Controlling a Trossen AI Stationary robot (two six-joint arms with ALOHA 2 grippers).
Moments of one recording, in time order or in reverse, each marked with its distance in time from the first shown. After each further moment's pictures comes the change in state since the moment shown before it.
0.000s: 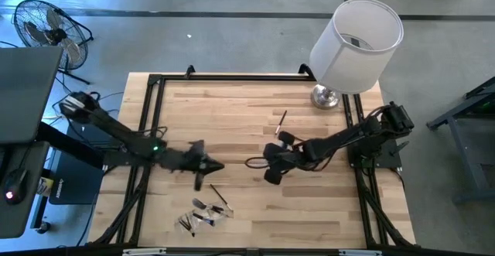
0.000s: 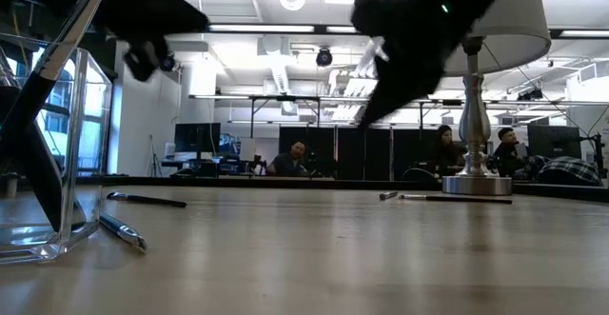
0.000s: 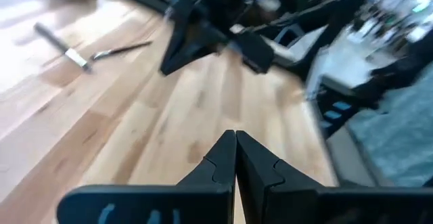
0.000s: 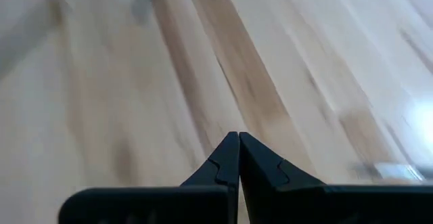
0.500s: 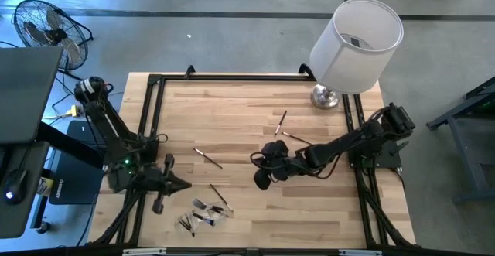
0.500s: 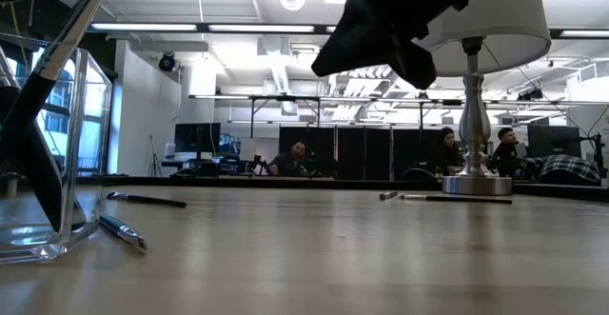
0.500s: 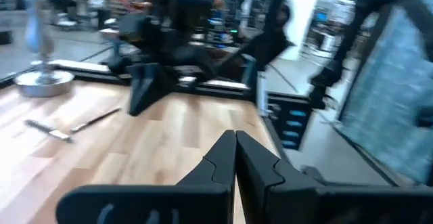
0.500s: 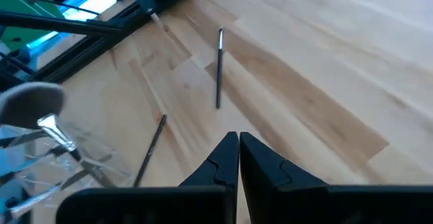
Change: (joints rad) left arm -0.624 -0.186 -0.059 0.103 -0.602 0.320; right arm 0.063 0.000 0.000 0.333 0.053 0.340
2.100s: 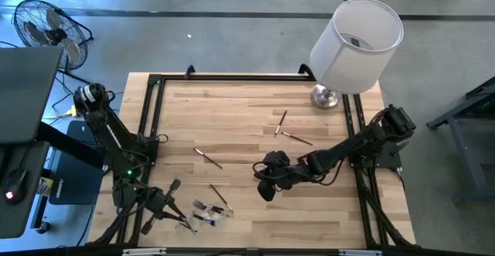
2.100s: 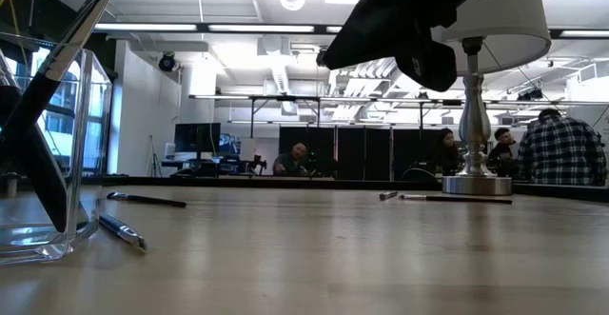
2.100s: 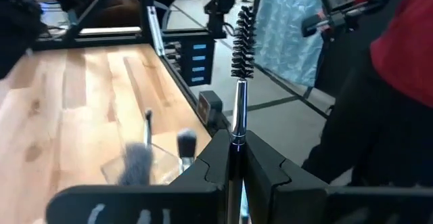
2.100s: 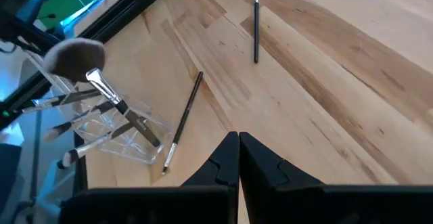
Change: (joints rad) left arm -0.051 0.187 0.049 -0.037 0.402 -0.027; right arm 0.072 0.004 0.000 -0.015 -0.104 0.109
